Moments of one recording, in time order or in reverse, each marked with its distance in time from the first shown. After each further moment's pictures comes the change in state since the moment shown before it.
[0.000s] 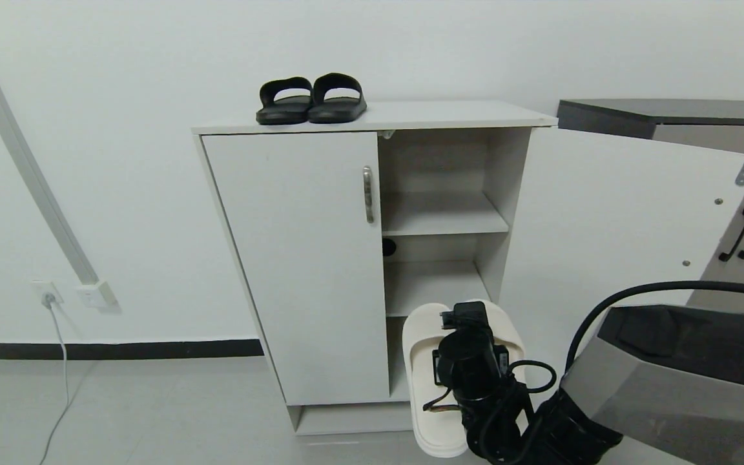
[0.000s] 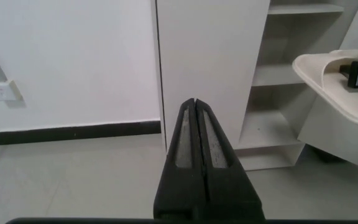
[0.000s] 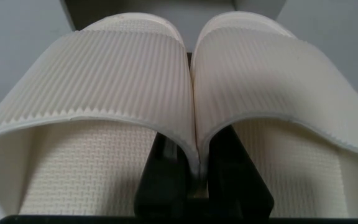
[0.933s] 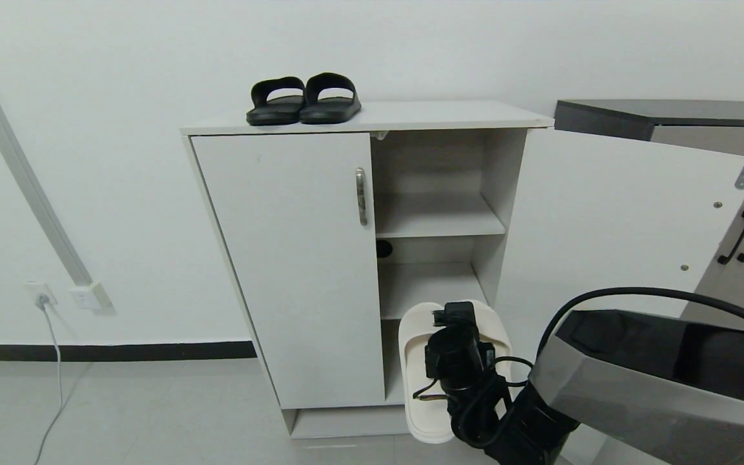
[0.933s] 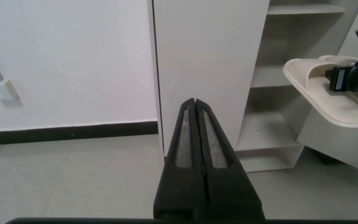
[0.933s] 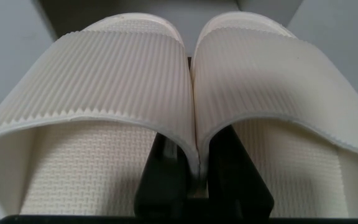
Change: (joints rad) left arm -0.001 0.000 0.000 0.000 0.002 -0.002; right arm -0.026 0.119 -0.132 -0.003 0.014 0.000
